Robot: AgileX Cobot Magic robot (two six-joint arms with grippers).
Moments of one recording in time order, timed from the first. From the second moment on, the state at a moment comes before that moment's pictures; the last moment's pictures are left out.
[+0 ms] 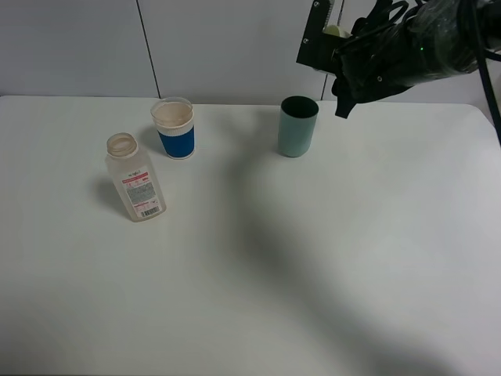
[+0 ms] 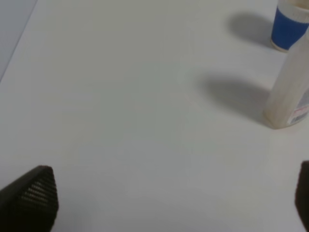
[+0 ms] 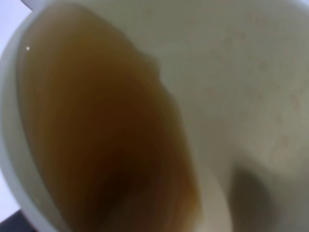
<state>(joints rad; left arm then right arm) -0.01 0.00 -0.51 0.07 1.05 -0.04 0.51 1.91 -1.19 -1.68 0.68 0.62</state>
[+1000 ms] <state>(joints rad) -0.01 0.00 -0.51 0.07 1.05 -0.04 0.51 1.91 -1.19 -1.71 0.70 0.51</state>
